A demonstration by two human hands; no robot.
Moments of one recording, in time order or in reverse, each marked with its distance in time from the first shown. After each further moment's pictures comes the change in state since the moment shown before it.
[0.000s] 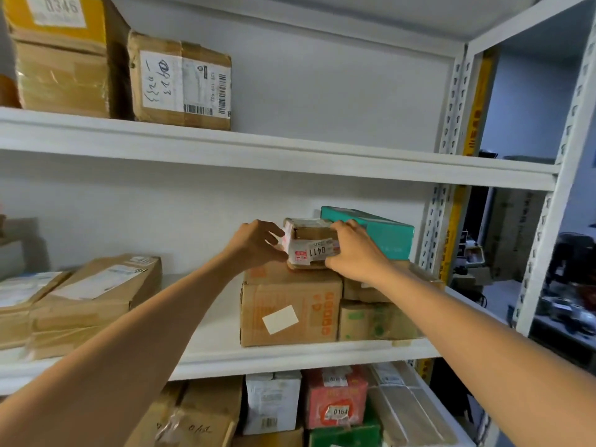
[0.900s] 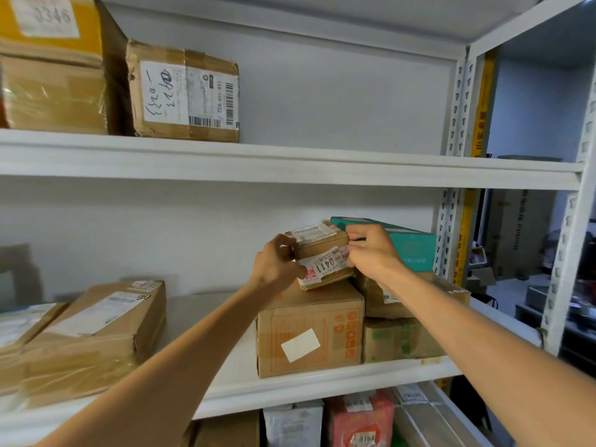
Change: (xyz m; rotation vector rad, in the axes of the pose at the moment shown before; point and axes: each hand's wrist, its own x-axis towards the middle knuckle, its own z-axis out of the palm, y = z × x) left_hand 0.008 -0.007 0.025 -0.584 0.069 -0.090; right_hand 0.032 -0.006 0.014 0.660 0.169 0.256
